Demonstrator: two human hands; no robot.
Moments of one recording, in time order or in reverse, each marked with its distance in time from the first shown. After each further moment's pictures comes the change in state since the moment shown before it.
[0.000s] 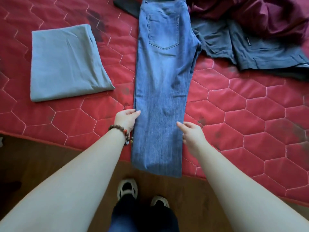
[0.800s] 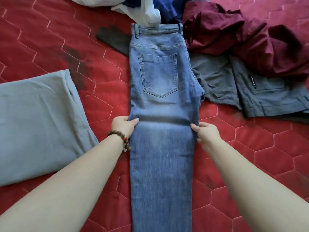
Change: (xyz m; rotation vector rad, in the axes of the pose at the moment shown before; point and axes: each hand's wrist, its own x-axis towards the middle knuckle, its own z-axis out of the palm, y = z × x) left_hand 0.155 0.142 0.047 0.352 -0.014 0.029; right_hand 0.174 -0.153 0.002 0.001 0.284 0.129
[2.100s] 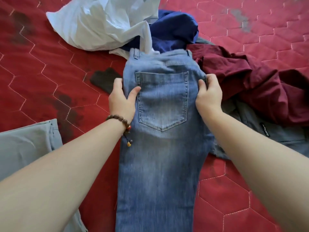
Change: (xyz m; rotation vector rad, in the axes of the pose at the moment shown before) left_hand 0.104 0.193 0.013 0.006 0.358 0.683; right_hand 0.108 -0.227 0.067 -0.231 0.203 -0.869
